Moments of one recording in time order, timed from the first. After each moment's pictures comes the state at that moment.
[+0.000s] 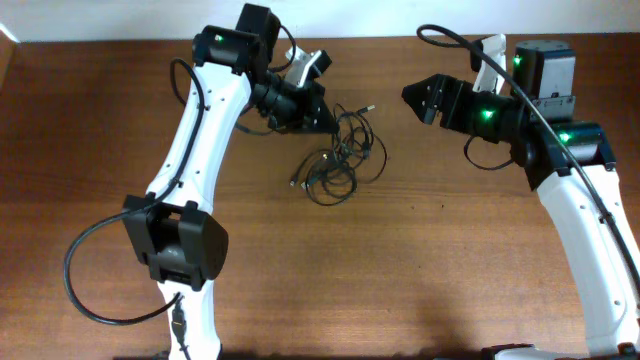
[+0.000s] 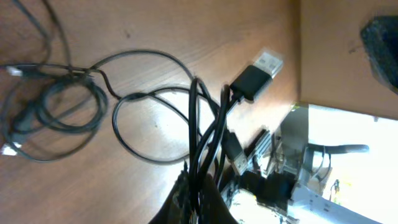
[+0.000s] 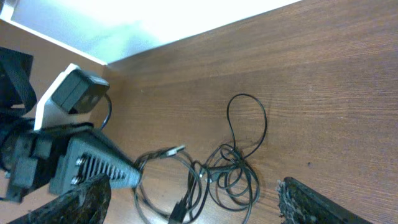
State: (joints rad) left arm -0.26 2.13 2.21 -1.50 0.83 0.03; right arm 0.09 1.48 1.45 -0.64 -0.57 0.43
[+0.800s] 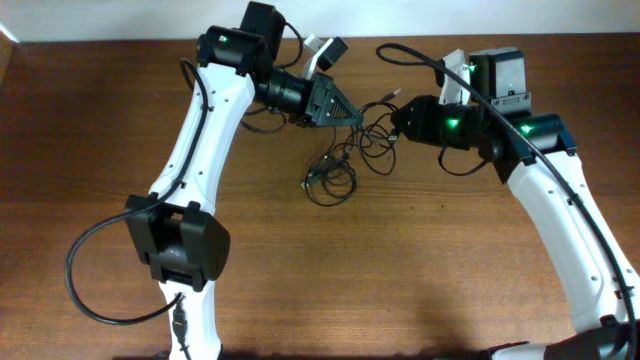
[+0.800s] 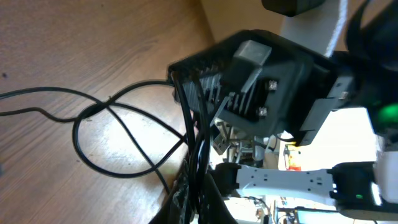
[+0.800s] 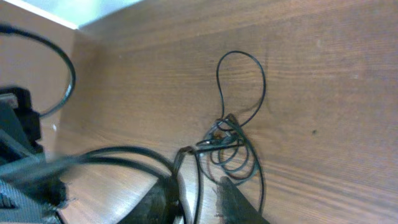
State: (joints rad) left arm -0.27 2.13 2.21 -1.41 1.16 0.11; right arm 0.19 1.56 1.45 -0.71 -0.48 0.42
